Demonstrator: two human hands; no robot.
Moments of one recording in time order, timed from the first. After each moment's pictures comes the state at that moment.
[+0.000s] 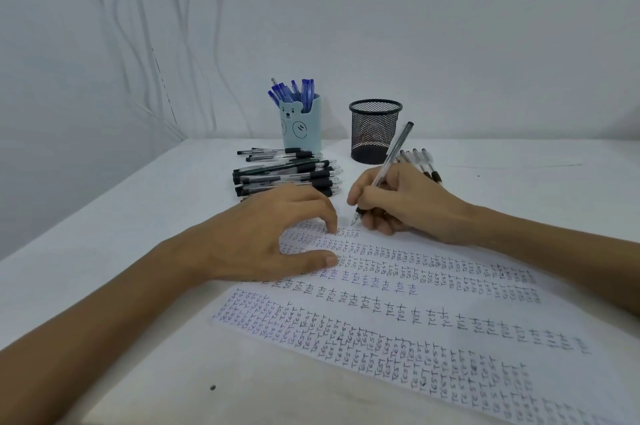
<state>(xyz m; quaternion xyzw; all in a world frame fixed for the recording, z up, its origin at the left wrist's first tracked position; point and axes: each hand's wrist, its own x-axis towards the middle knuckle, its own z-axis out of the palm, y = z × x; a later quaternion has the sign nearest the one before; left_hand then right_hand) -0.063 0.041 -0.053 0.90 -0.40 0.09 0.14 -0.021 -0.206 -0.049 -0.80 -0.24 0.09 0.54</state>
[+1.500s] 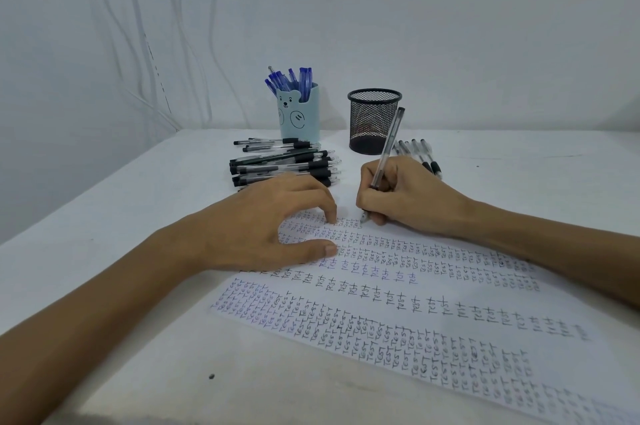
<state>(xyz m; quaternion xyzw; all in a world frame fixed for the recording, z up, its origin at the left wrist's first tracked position) -0.060 0.042 -0.055 0.90 -0.40 0.08 0.14 -0.029 -0.206 -0.053 -0.84 -0.29 0.01 0.45</state>
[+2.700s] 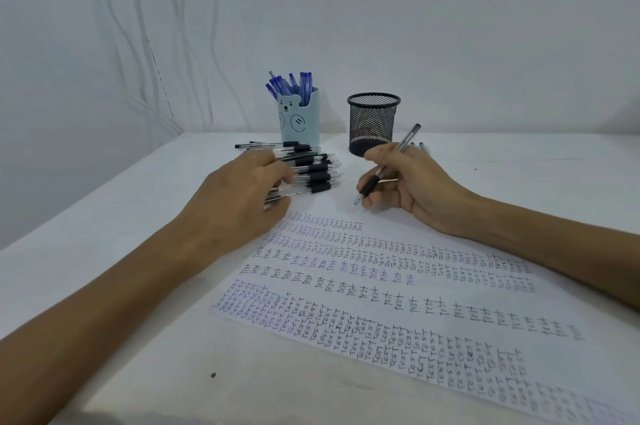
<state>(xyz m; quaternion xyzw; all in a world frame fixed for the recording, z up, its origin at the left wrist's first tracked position) -0.049 0.052 -0.058 0.94 -0.20 0.26 0.07 -0.013 -0.207 -0.048 -0.66 -0.13 0.09 0.73</state>
